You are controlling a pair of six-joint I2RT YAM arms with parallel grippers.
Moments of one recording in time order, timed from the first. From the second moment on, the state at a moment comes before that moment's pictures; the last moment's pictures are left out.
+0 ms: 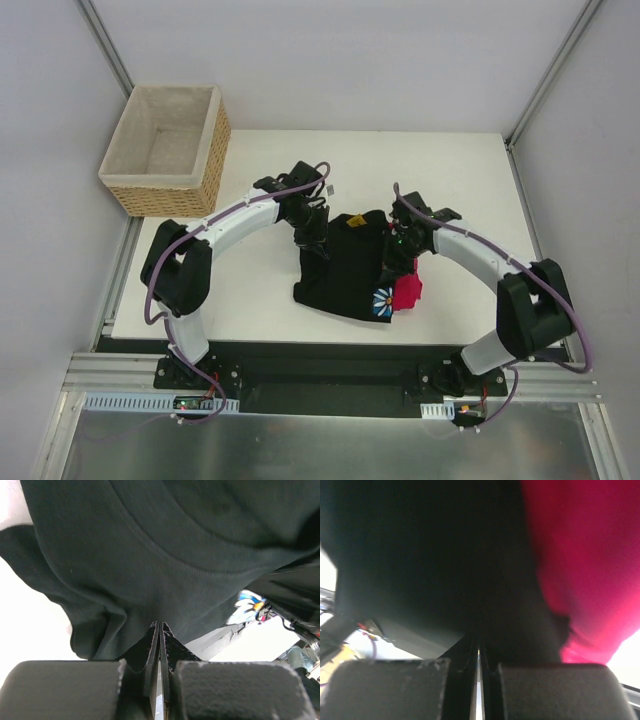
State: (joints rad) left arm -0.62 1.81 1.43 -0.78 0.45 -0.52; right arm 0.45 1.47 1.01 -0.78 -0.34 0.61
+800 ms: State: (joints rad) left arm -0.62 1.87 1.32 -0.74 0.47 -0.53; right arm 0.57 1.70 1.30 -1.03 -0.16 0.50
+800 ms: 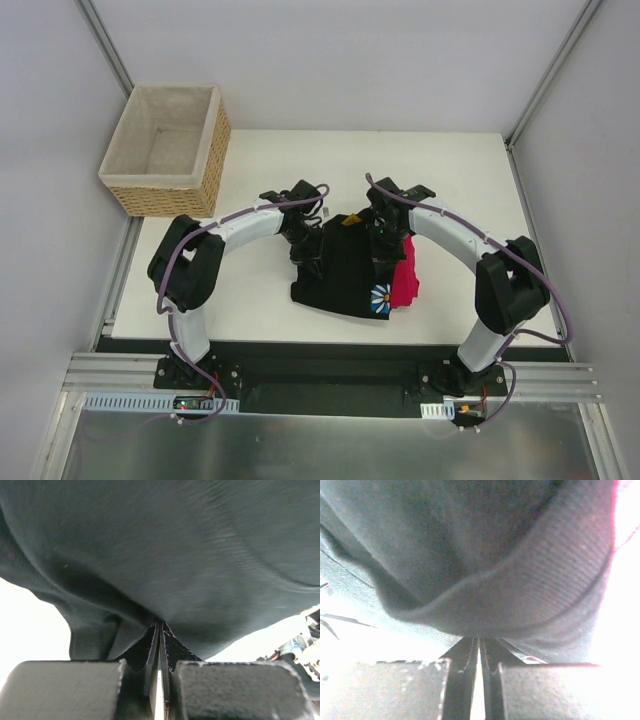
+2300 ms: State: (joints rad) left arm -0.48 1.68 1.34 -0.83 0.22 -0.46; right arm 0.53 1.36 1.23 -1.15 -0.01 0.50
